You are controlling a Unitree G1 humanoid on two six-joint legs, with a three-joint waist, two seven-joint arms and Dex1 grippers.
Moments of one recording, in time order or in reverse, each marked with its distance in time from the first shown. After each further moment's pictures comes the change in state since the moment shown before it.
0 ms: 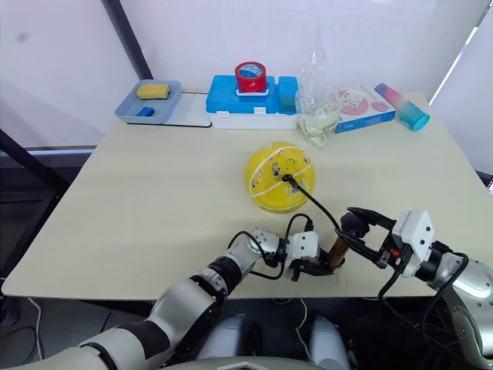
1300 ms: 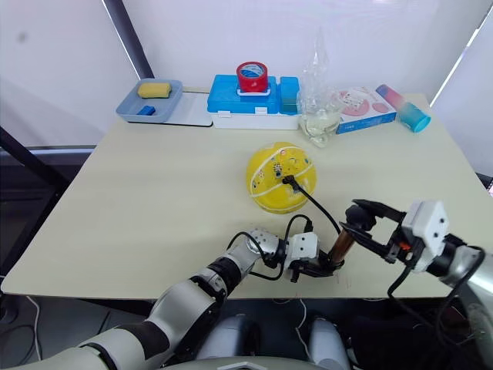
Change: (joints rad) left arm 0.003 0.001 -0.002 -0.003 -0.005 0.001 -0.011; right arm 0.014 -0.012 0.010 -0.027 -0.013 0.023 -0.036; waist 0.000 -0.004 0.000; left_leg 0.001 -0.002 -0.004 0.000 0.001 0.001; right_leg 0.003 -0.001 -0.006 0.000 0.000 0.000
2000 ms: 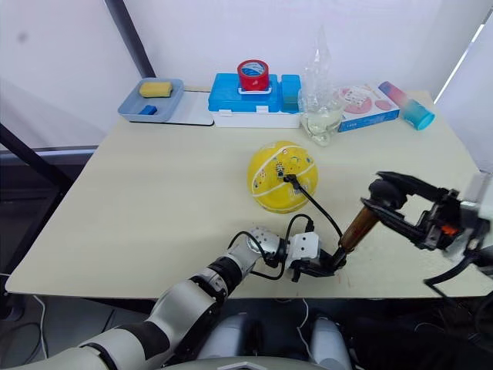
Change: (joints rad) left arm 0.000 -0.001 -0.001 -0.007 0.000 -0.006 -0.008; right arm -0.050 -0.218 -0.434 -0.207 0.501 0.269 -0.053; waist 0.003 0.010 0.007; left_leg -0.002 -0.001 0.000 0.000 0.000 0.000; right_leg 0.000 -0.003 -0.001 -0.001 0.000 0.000
